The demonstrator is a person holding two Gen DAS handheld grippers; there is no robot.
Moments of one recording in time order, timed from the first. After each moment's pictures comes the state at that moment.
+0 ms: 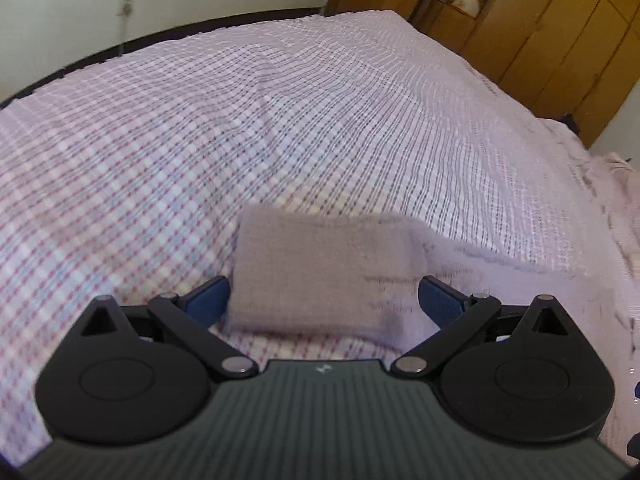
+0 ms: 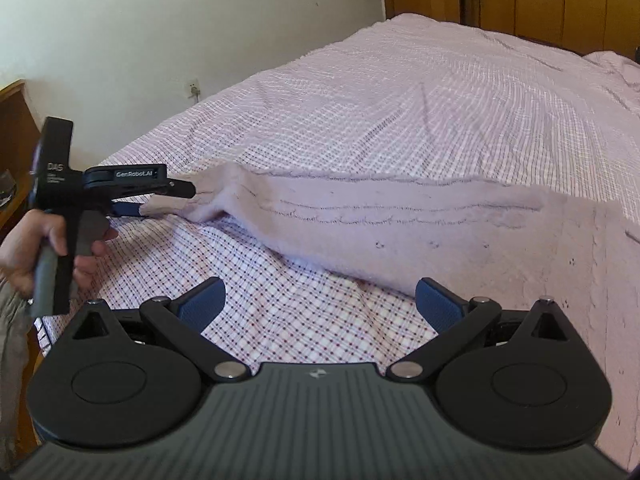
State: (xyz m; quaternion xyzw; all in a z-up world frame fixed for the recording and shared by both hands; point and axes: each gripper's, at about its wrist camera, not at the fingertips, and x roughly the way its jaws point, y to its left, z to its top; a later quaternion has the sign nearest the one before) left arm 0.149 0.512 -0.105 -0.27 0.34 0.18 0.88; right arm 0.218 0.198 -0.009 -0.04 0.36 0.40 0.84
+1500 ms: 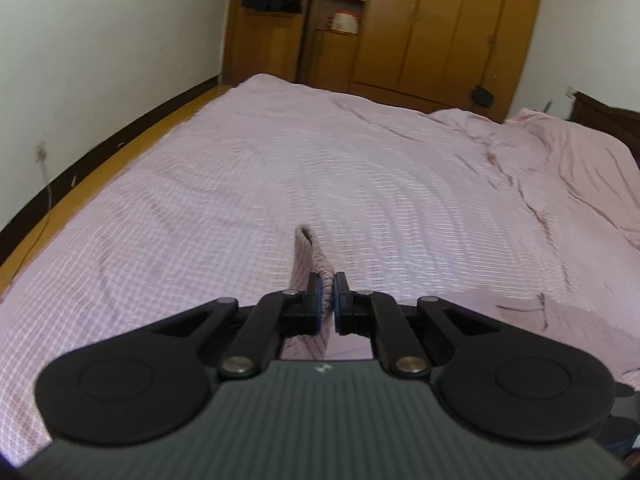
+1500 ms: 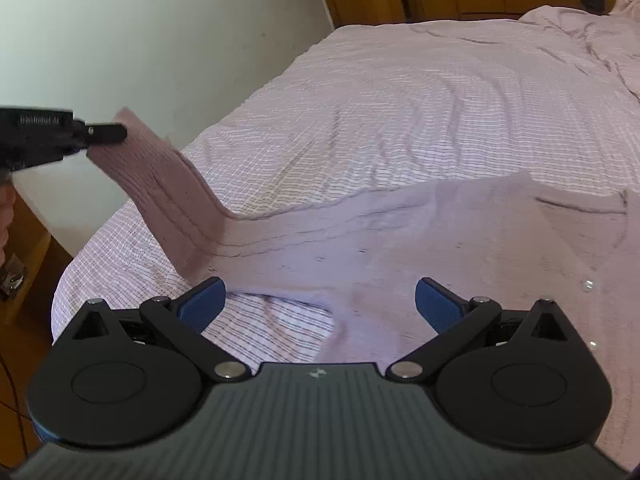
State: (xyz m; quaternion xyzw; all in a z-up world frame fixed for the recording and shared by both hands) left arm 0.195 0.309 0.098 -0.11 0.29 0.09 0.94; right arm 0.268 0.049 0.012 0.09 0.39 0.36 0.84
